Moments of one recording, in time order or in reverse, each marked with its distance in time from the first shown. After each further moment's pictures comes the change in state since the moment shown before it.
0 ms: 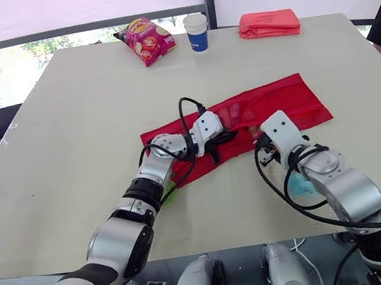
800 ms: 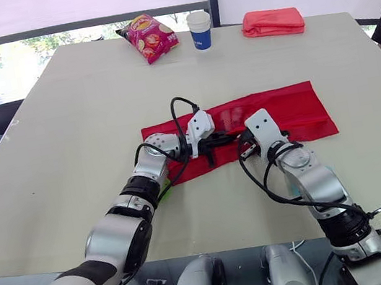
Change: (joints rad) left arm -0.025 0.005 0.039 0.065 -0.038 -0.019 -0.122; right arm -0.088 0.153 0.020 0.272 -0.089 -0.205 -0.038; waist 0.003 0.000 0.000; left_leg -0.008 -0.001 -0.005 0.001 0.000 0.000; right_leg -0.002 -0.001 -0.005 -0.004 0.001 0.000
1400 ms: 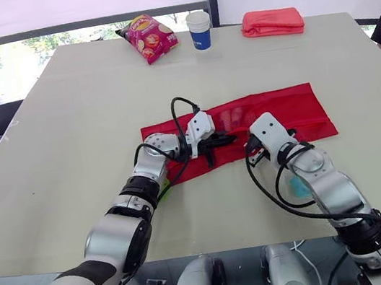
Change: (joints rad) left arm 0.000 0.004 -0.001 0.007 0.019 -0.027 0.005; right arm 0.077 -0.137 0.010 -0.155 -0.033 0.009 0.131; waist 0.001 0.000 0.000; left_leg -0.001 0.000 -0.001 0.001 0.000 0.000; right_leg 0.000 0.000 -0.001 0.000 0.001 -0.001
